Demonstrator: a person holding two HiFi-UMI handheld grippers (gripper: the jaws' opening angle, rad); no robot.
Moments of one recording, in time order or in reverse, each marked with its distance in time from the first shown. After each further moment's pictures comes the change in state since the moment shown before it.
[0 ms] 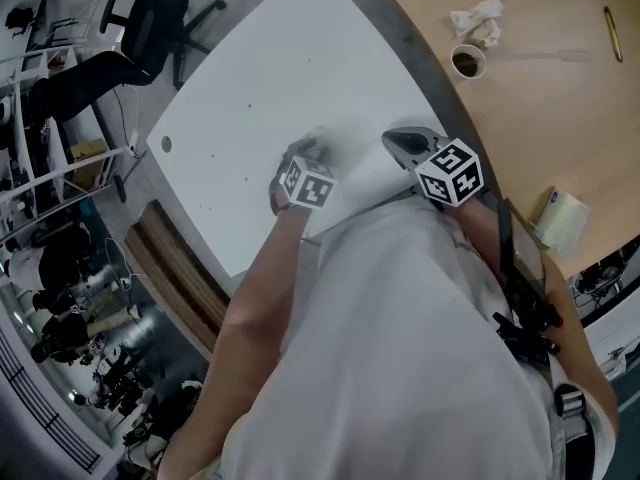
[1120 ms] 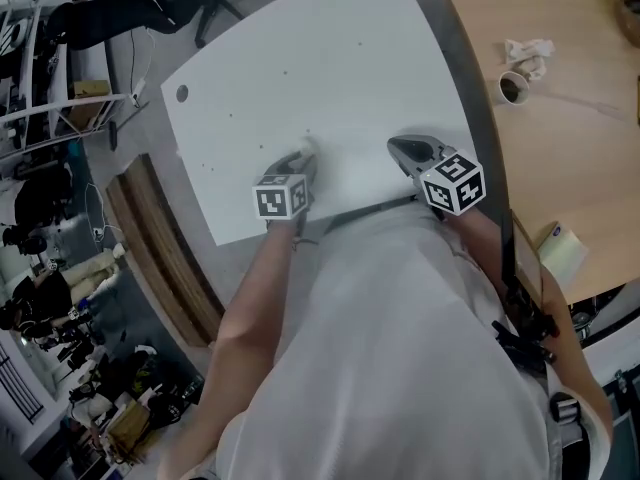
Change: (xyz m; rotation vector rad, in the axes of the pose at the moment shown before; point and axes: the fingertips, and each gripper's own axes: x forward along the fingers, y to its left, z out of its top) left arm -0.047 0.026 -0.103 -0.726 -0.210 -0.062; right arm 0.036 0.048 -0.007 -0.074 0.098 0.114
